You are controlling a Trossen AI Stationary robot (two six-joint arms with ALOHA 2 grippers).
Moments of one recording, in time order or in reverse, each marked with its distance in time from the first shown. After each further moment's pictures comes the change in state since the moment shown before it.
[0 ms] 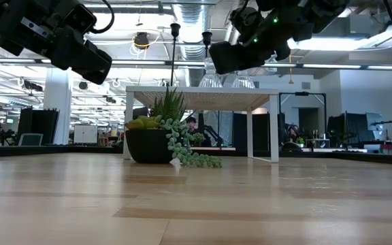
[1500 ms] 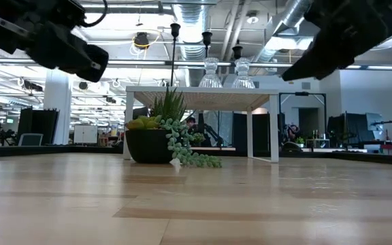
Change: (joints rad) left arm -0.117 0.000 0.000 -0.049 0.000 0.077; right arm 0.305 -0.562 -0.417 -0.388 -0.740 0.229
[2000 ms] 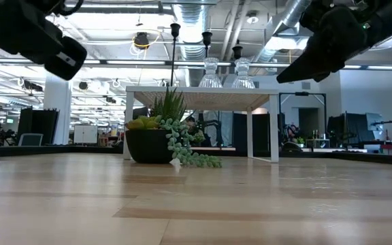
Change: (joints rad) left arm -0.401 0.000 0.000 0.018 -0.376 -0.349; right arm -0.073 -0.021 -0.017 0.024 0.003 -0.001
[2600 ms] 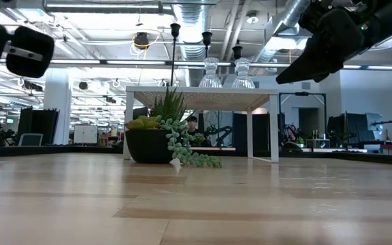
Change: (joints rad) left arm -0.381 0.160 -0.002 -0.015 -0.302 0.088; right arm -0.011 0.001 0.000 -0.001 0.002 -0.002
